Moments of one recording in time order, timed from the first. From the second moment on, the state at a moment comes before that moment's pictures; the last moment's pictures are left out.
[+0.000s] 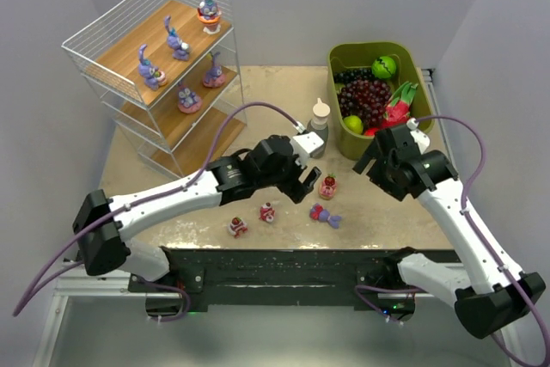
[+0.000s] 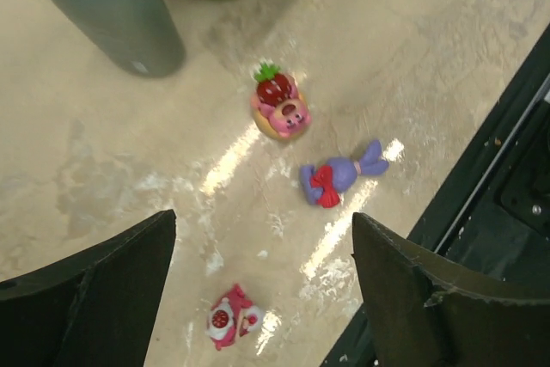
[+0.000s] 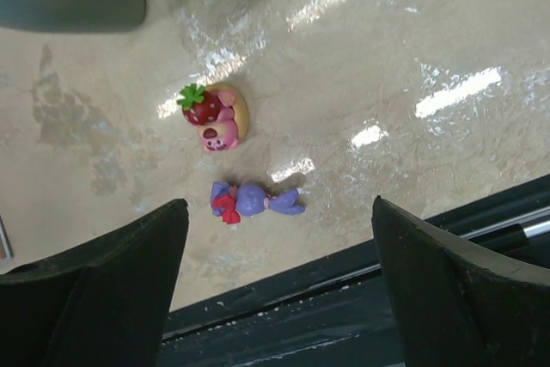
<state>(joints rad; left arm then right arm) -1.03 1.41 1.18 -0.34 -0.07 -0.12 0.40 1.03 1.10 -1.13 0.30 0.95</state>
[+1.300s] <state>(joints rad) -1.03 1.86 1.07 0.02 0.15 -0.39 0.35 0.95 1.07 -1.10 0.31 0.88</state>
